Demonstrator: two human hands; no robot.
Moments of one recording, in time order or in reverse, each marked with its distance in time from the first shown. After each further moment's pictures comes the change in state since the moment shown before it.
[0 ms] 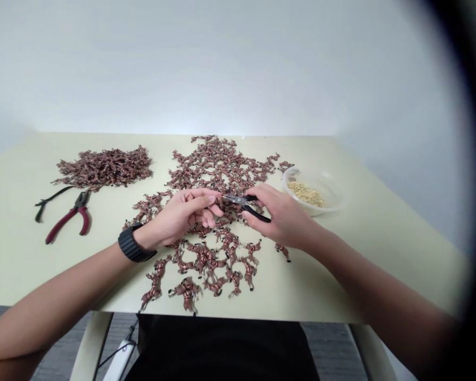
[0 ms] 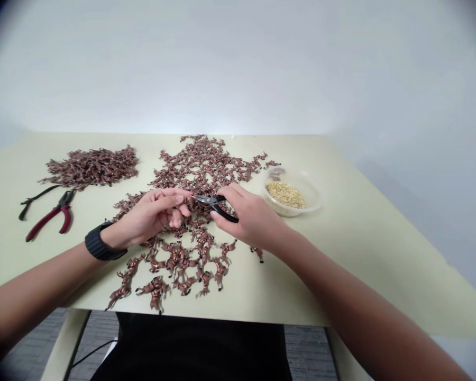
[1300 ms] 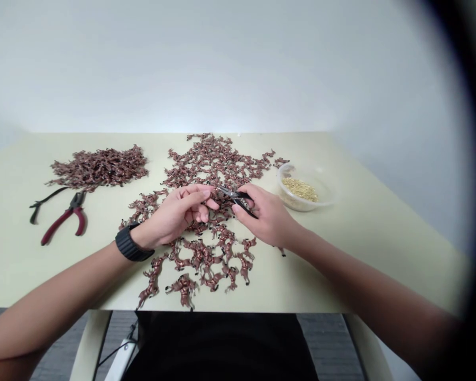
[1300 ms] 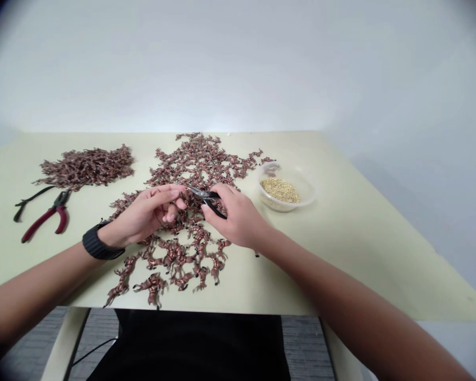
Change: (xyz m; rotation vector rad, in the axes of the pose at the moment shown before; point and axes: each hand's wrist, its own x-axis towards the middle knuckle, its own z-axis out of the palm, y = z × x) left_hand 0.001 0.000 0.004 -0.012 0.074 0.009; right_hand 0.001 -0.012 0.020 0.203 0.099 0.162
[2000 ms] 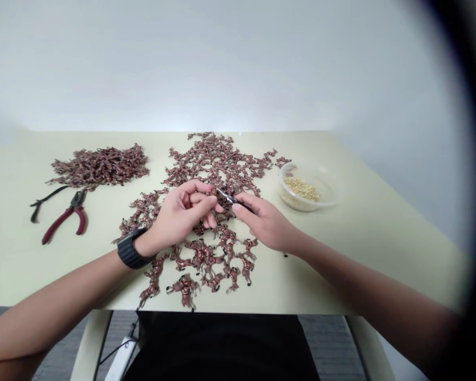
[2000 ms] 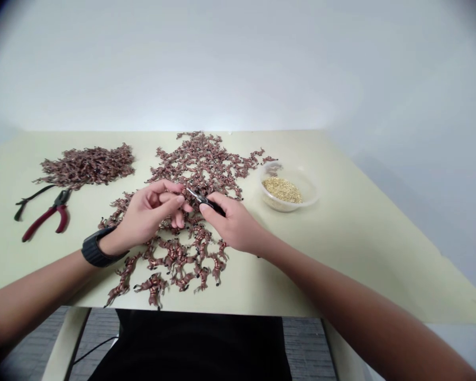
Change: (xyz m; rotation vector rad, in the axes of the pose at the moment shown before) left_hand -0.006 -0.009 0.003 0.379 -0.001 0.310; right_hand -0.002 -0.015 0.001 0.499 -0.222 0.291
